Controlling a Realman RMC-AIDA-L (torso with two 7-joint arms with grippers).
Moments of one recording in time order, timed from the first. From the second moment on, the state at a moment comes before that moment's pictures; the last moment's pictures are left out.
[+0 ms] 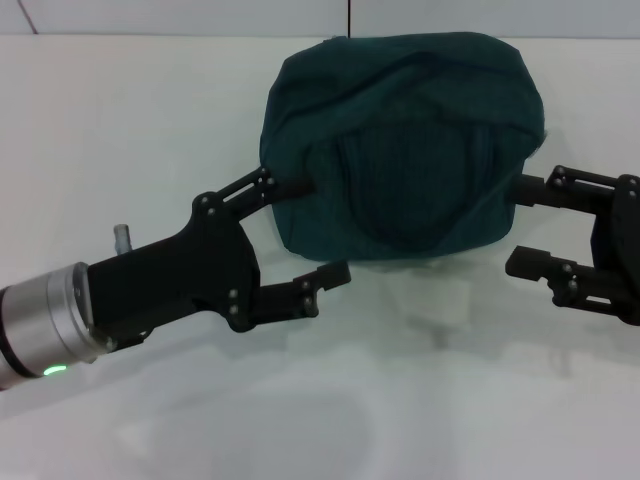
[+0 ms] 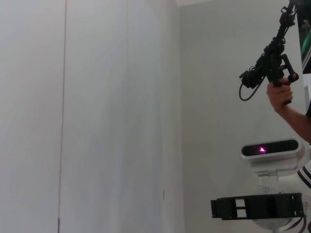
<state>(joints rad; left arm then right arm) -0.35 -2.08 1.15 0.44 1.29 1.76 -0.81 0.43 1.88 -1.47 -0.45 -0.99 -1.81 0.98</state>
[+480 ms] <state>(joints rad) -0.34 -2.08 1.15 0.43 1.29 1.77 -0.81 0.42 1.88 -1.47 -0.45 -0.99 -1.81 0.98</state>
